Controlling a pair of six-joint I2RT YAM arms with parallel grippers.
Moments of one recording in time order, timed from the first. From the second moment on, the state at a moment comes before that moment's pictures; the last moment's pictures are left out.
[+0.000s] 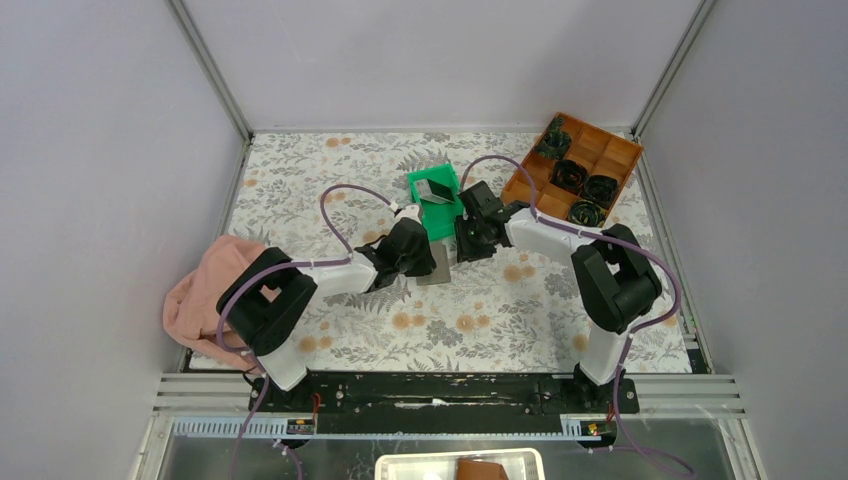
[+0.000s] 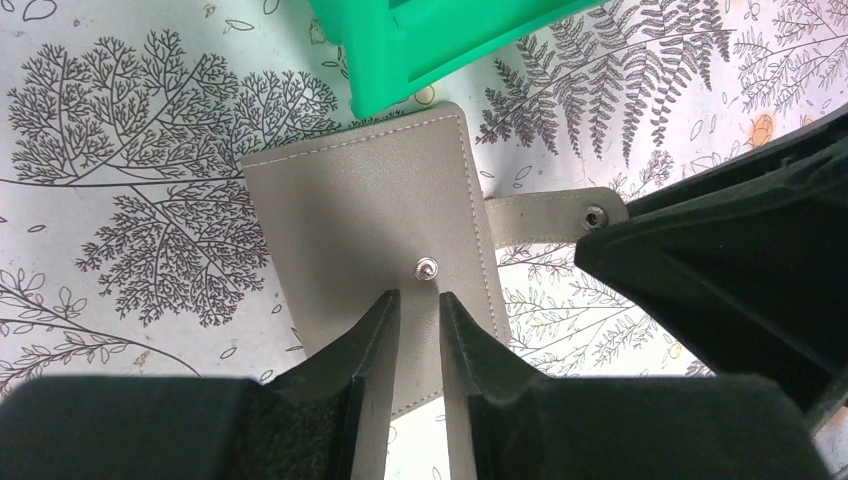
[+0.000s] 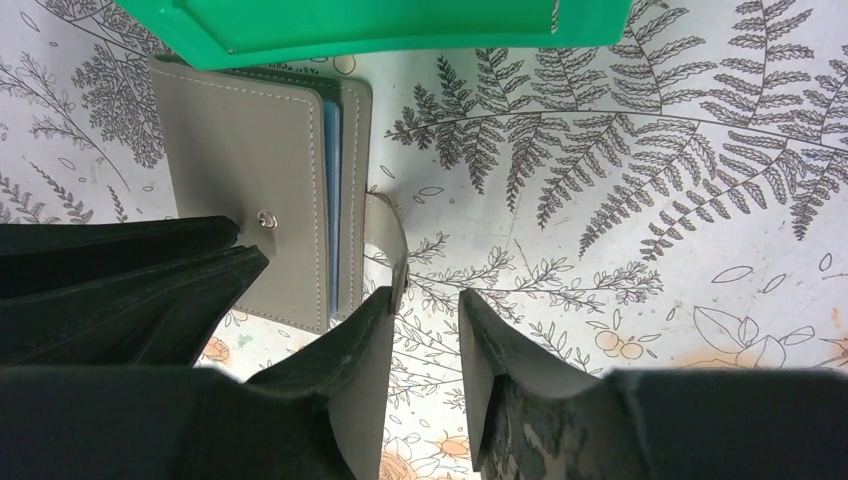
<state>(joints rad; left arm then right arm) -0.71 1.69 0.82 0.11 -0.08 -0.70 0.61 1.82 1.19 -0.47 -0.06 0.42</state>
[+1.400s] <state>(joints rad) -0.71 1.69 0.83 0.09 -0.08 -0.62 0.49 1.78 1.05 -0.23 -0.26 0.59</state>
